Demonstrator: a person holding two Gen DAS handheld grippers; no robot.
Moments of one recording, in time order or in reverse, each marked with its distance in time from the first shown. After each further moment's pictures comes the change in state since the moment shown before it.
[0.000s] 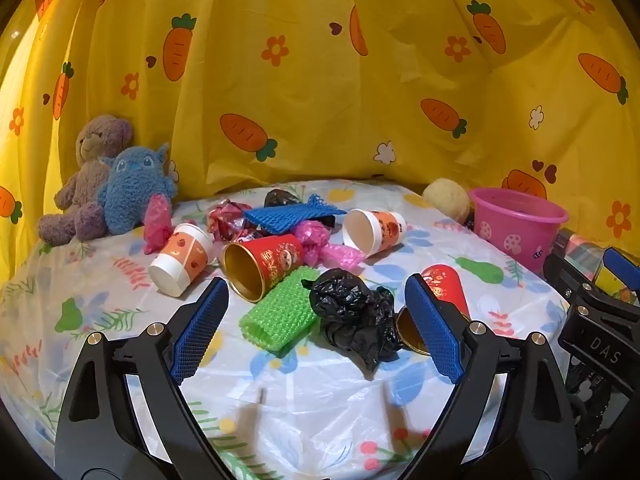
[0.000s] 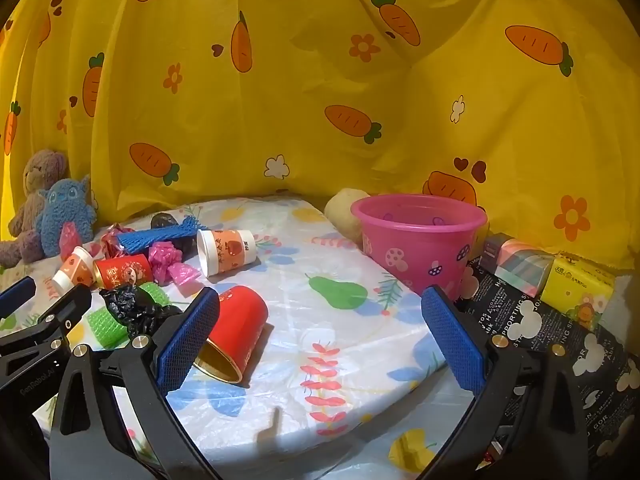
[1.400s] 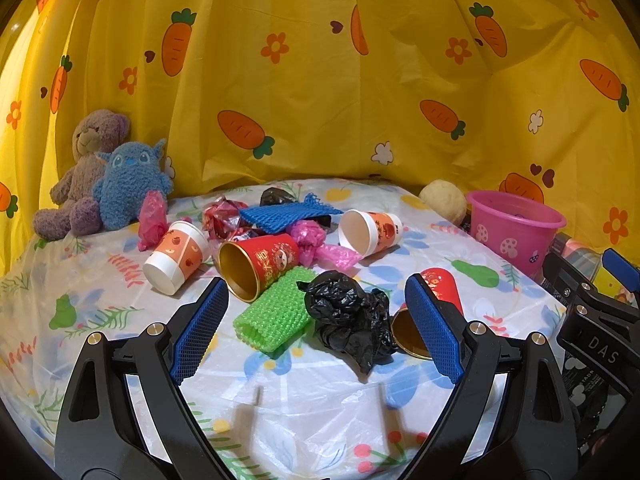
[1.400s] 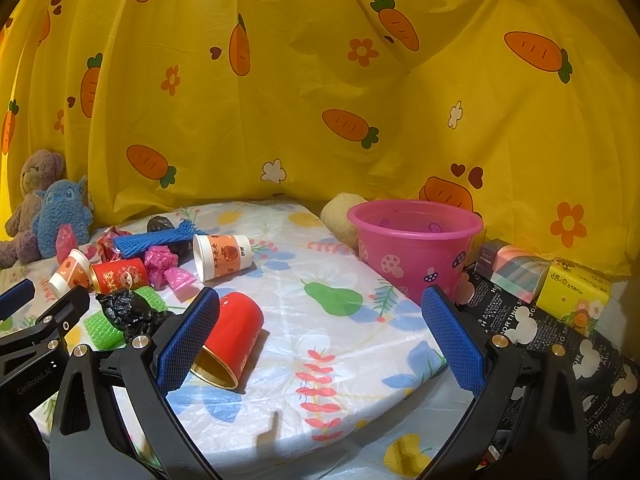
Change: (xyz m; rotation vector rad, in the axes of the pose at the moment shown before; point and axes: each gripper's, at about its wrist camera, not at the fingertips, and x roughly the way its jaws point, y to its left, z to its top) left arm -0.002 0.005 0.000 -0.058 0.000 -0.028; right arm 0.001 0.001 0.004 -0.008 -0.004 -0.011
